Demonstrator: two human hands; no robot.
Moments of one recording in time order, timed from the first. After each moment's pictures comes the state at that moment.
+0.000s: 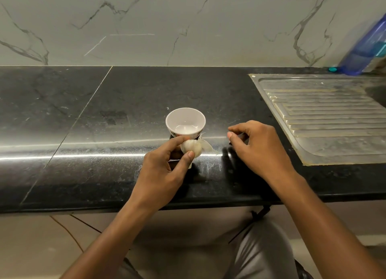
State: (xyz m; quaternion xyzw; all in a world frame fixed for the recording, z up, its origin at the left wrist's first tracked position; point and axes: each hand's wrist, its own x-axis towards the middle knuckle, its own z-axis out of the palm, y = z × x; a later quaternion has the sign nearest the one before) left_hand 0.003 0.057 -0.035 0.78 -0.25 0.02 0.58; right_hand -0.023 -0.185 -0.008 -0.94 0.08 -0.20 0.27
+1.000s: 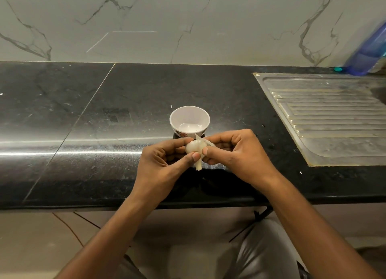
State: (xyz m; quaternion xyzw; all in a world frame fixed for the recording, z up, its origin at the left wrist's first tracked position) left_hand 0.010 0.064 -0.041 0.67 -0.22 -0.04 0.71; right_hand -0.028 -0.145 -0.006 -0.81 -0.01 -0.04 0.59
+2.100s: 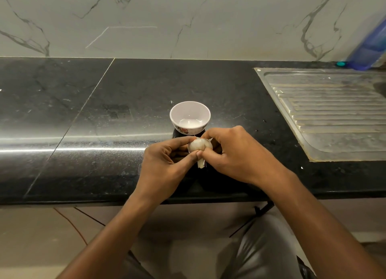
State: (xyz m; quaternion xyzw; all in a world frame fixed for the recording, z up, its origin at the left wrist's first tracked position) left_hand 0.006 0.059 -0.043 0.72 -0.25 0.00 0.65; right_hand -0.025 -0.135 0.007 -0.96 -0.06 -0.07 0.28
